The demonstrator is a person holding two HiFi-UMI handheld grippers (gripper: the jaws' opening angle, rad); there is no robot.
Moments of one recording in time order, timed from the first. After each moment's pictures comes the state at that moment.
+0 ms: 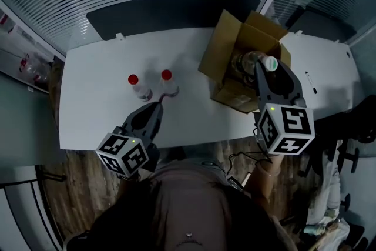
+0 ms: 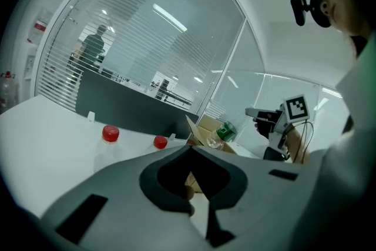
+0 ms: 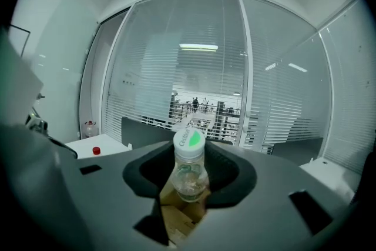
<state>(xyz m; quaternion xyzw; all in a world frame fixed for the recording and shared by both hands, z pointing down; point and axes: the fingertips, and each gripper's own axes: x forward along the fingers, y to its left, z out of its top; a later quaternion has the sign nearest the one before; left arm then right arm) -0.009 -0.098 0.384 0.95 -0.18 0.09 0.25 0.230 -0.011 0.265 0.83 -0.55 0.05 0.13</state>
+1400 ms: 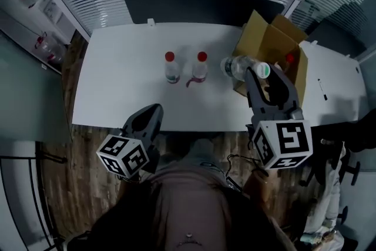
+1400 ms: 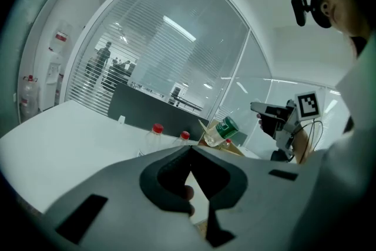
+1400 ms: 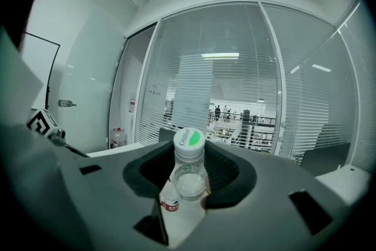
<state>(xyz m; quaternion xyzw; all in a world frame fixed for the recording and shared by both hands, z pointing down) -0.139 -0.077 0.382 0.94 -0.24 0.07 0.25 0.068 -0.017 0.244 0.76 -0.64 0.01 0.11</state>
